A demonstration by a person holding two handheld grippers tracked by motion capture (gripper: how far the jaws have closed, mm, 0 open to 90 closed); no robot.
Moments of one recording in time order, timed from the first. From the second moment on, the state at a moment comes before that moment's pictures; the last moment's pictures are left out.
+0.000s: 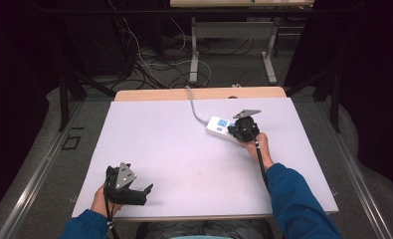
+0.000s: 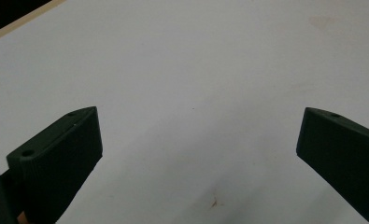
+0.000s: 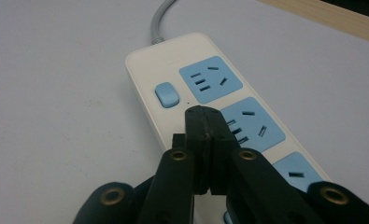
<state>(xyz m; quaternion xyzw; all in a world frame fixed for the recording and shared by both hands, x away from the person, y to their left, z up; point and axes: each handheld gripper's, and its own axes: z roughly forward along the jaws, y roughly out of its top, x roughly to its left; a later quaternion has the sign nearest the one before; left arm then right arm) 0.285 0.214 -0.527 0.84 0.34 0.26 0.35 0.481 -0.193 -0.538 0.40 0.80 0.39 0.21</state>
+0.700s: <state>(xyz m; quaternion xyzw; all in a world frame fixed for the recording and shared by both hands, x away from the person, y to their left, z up) 0.285 0.214 -0.526 0.84 0.34 0.26 0.35 0.478 -0.193 -0.532 0.39 0.80 0.39 0.22</state>
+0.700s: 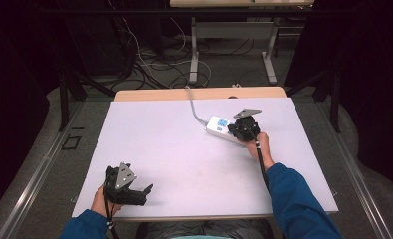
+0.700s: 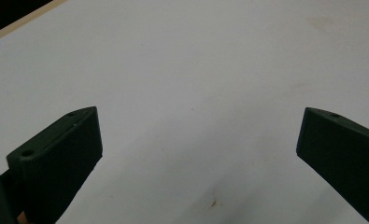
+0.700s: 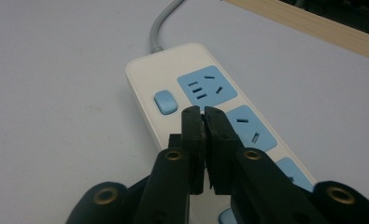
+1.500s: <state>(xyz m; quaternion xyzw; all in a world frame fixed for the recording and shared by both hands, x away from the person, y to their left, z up) 0.284 0.215 -0.526 0.84 0.34 0.26 0.35 0.464 -0.202 -0.512 0.38 0.81 0.42 0.17</state>
